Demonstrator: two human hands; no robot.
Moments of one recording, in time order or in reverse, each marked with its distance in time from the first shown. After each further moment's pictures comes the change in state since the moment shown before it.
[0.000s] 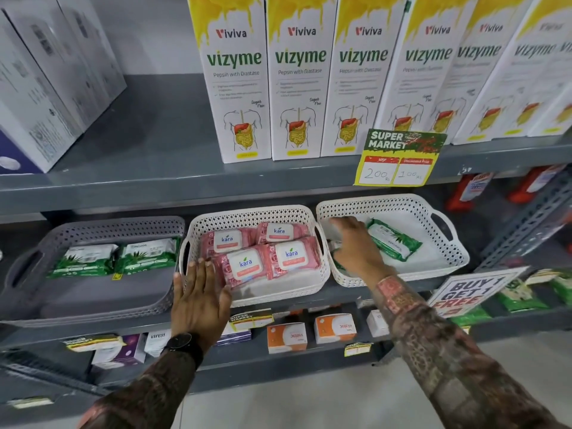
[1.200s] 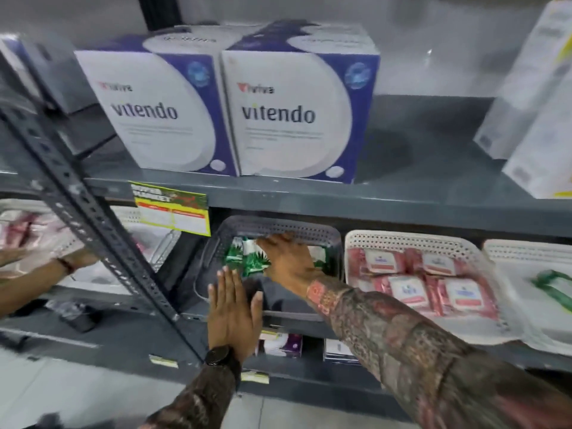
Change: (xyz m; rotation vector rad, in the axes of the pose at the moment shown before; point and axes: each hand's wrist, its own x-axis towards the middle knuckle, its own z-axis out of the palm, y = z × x) left_hand -0.033 -0.255 -0.039 -0.107 0.157 -0.288; right_hand 0.011 -0.442 0.194 -0.232 -0.129 -0.696
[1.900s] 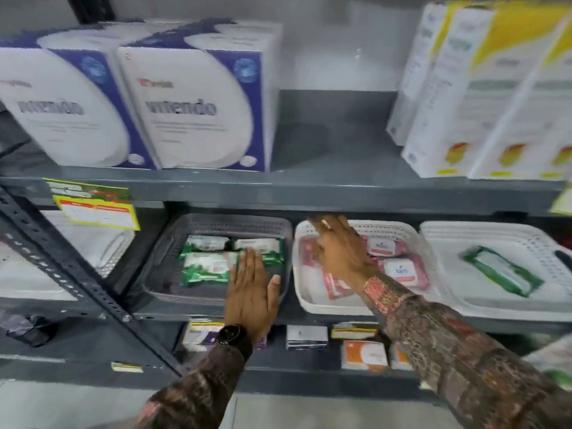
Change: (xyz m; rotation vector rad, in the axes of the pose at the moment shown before) left_hand -0.007 0.118 0.009 -0.127 -0.049 0.247; right_hand -0.121 0.157 -0.042 0.013 0.250 0.251
